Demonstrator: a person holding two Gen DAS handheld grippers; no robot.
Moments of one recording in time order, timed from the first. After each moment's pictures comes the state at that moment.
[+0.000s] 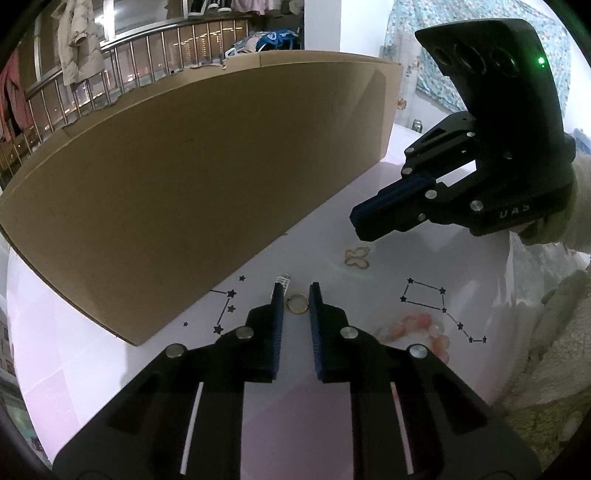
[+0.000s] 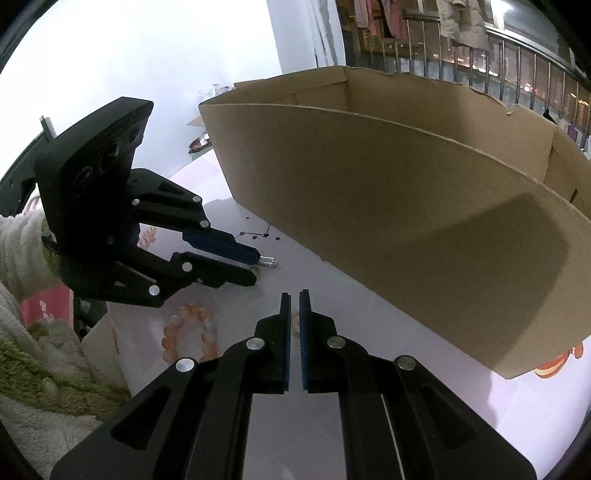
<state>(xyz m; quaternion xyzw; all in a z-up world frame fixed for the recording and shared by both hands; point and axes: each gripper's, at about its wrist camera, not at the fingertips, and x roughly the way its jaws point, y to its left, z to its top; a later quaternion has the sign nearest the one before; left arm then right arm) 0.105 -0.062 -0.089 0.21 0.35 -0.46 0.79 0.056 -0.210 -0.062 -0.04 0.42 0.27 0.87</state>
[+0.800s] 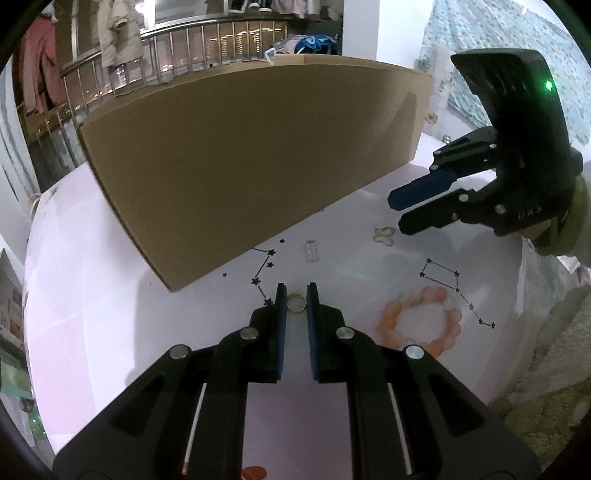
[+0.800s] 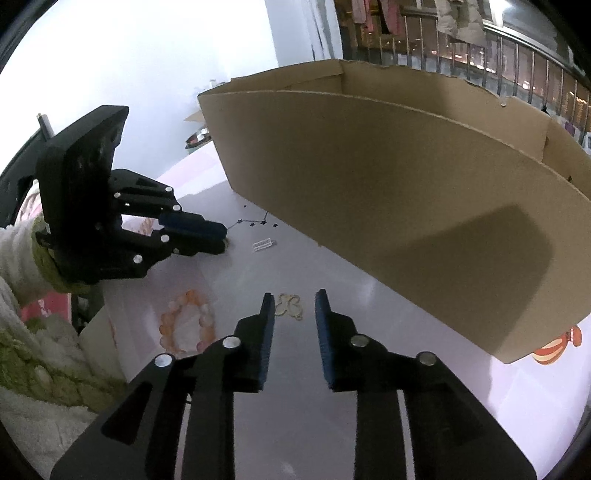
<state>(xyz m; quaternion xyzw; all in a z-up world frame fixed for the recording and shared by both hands) 0.101 -0.035 -0.090 0.17 0.35 -0.41 0.82 0.052 -0.212 -0.067 -0.05 0.43 0.26 0.86</state>
